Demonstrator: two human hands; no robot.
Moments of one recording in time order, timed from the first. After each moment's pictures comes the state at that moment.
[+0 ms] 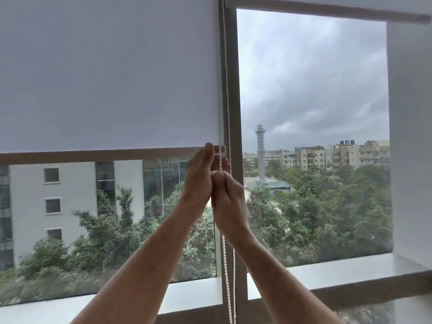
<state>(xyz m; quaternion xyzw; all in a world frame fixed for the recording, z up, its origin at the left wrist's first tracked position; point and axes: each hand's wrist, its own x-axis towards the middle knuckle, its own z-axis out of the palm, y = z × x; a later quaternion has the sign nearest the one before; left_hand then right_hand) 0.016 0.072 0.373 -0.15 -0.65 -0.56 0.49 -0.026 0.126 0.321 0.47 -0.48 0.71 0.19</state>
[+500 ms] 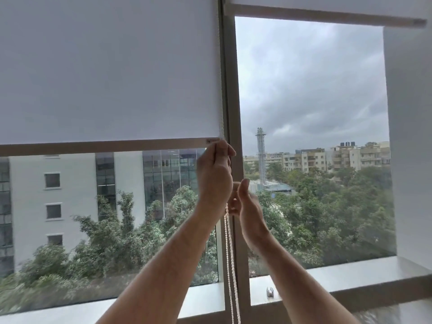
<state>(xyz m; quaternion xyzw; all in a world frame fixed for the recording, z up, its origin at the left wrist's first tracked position) 0.013 0.107 0.385 -0.11 -0.62 -0.52 0.58 -0.064 0.146 0.310 0.48 -0.49 0.73 0.05</state>
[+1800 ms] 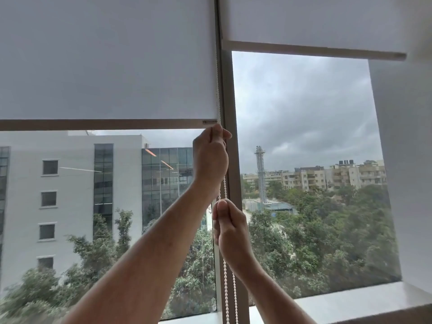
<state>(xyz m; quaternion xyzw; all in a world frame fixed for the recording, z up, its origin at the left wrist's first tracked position) 0.022 0.117 0.467 -0.07 -0.62 -0.50 0.60 -0.030 0.137 0.324 0.50 -0.45 0.73 0.13</state>
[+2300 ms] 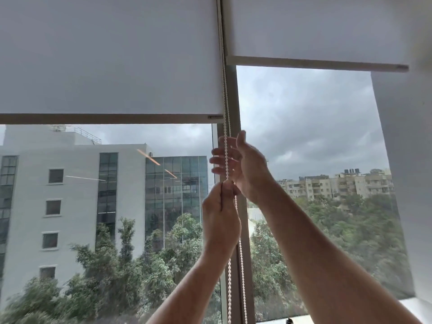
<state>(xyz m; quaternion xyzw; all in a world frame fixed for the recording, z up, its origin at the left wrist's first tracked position) 0.018 0.114 0.380 -0.10 -0.62 -0.41 0.66 -0.030 0.170 0.473 0.50 -0.39 0.77 -0.06</state>
